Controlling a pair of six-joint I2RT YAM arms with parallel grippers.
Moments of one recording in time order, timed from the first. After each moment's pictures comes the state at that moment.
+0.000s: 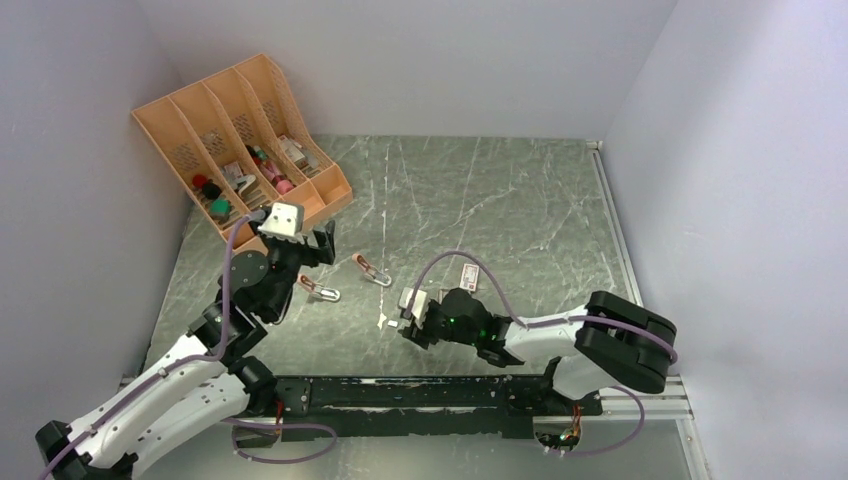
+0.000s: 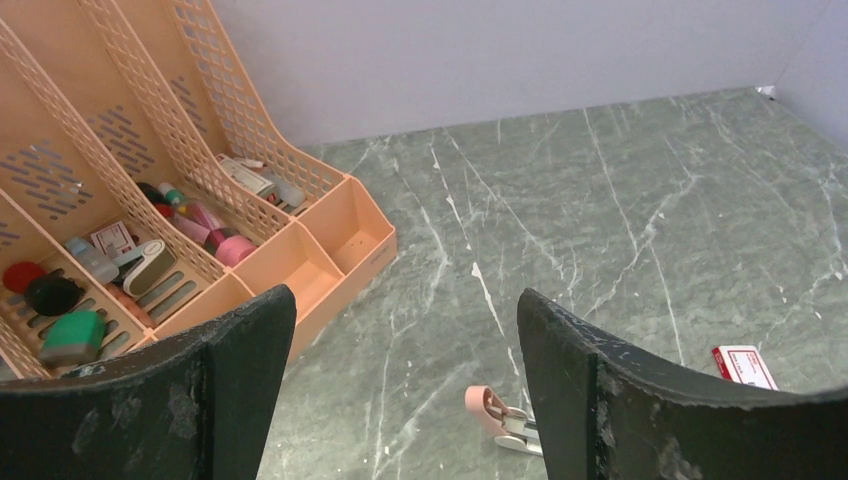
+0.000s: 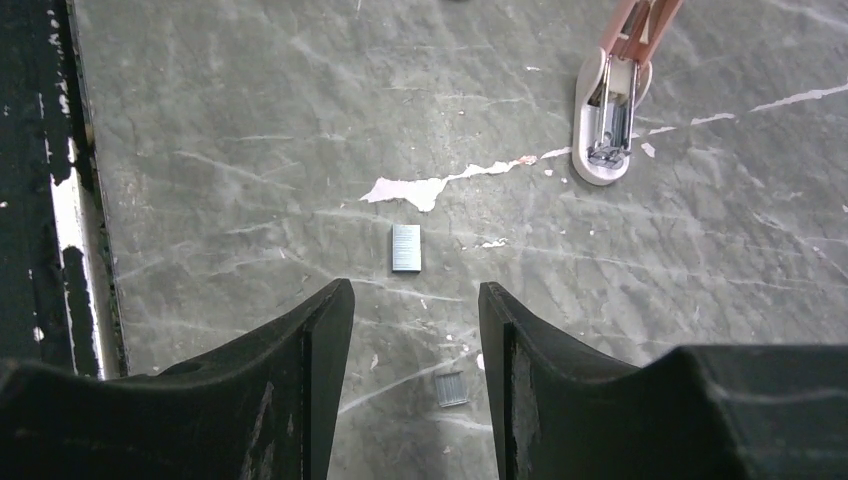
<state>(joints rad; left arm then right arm) -0.73 0.62 0.60 0.06 -0.52 0.00 1.09 1.40 0.34 0.65 -0.10 -0.24</state>
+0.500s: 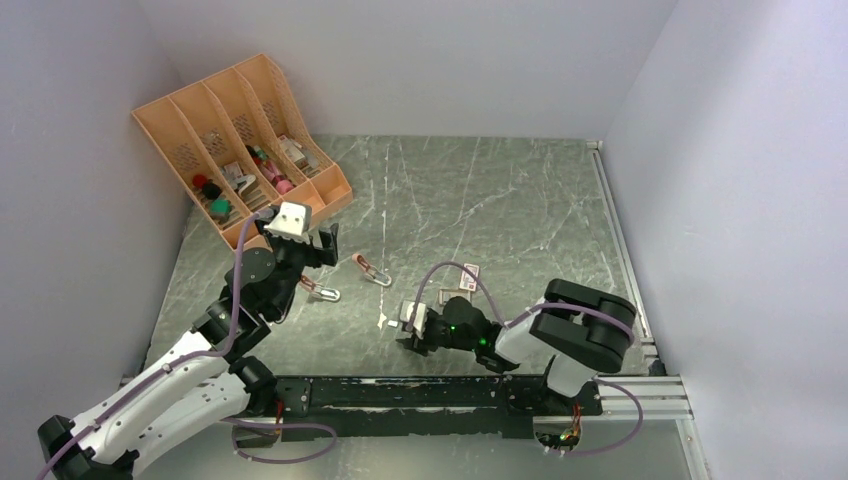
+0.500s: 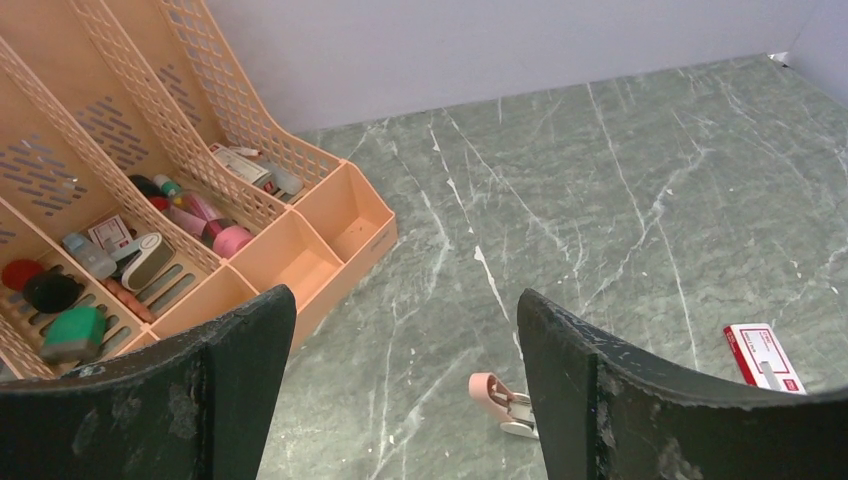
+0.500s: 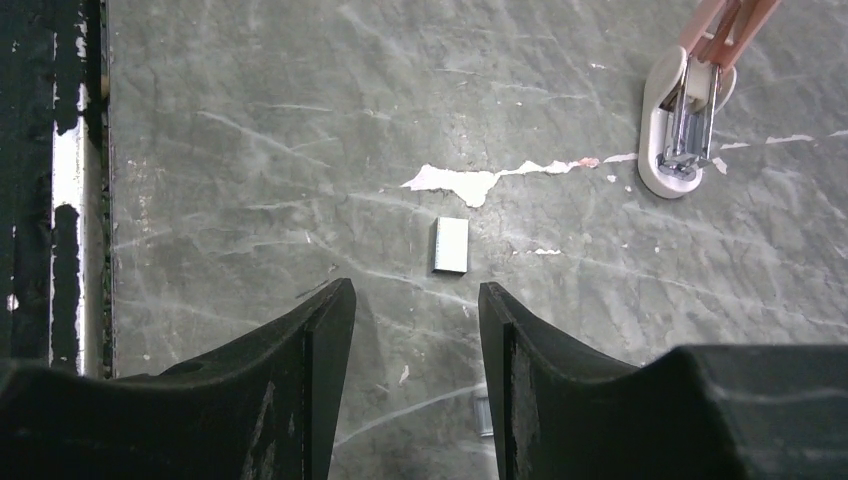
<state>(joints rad) -0.73 0.65 0.60 0.05 -0.51 0.01 1.09 1.61 0.26 0.97 -0.18 -0.30</state>
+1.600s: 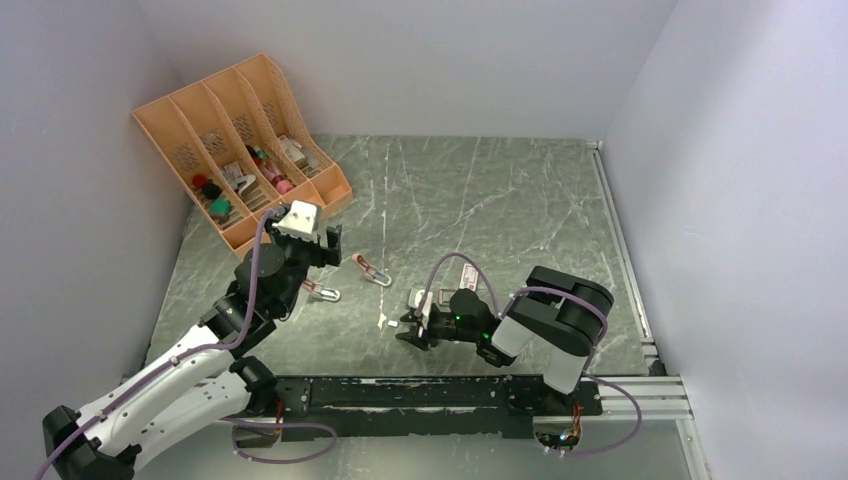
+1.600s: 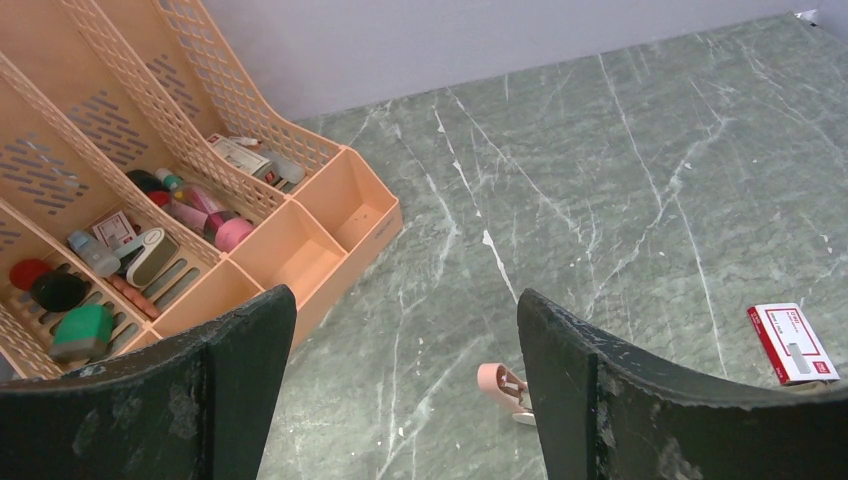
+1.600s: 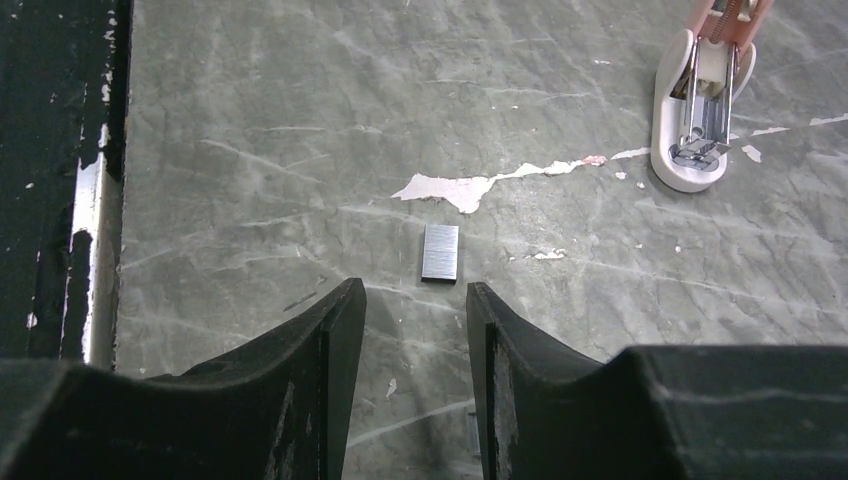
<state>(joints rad) -0.73 0.71 0.60 0.05 -0.50 0.04 0.98 1.77 0.25 1.19 -0.36 -0.18</state>
